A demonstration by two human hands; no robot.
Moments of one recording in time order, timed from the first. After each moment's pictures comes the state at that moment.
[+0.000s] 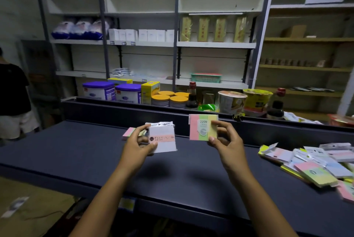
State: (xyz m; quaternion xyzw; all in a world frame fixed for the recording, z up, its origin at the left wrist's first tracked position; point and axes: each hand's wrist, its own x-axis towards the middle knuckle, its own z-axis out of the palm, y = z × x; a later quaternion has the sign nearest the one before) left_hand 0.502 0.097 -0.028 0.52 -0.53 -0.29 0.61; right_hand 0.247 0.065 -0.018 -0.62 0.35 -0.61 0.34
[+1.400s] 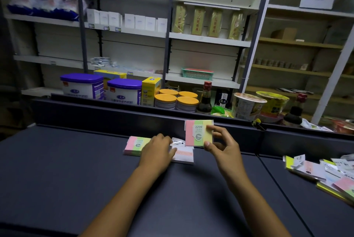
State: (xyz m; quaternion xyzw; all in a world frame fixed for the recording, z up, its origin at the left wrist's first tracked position) left_hand 0.560 -0.057 -0.064 0.63 -0.72 0.01 0.28; right_hand 0.359 -0.020 -0.035 -0.62 0.43 -0.59 0.29
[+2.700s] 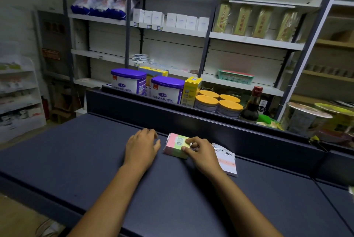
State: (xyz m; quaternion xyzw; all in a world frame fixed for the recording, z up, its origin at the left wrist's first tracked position) left_hand 0.708 -0.049 -0.082 0.73 -0.61 0.12 0.31; right_hand 0.510 -0.096 -0.075 -0.75 0.52 -0.34 0.23
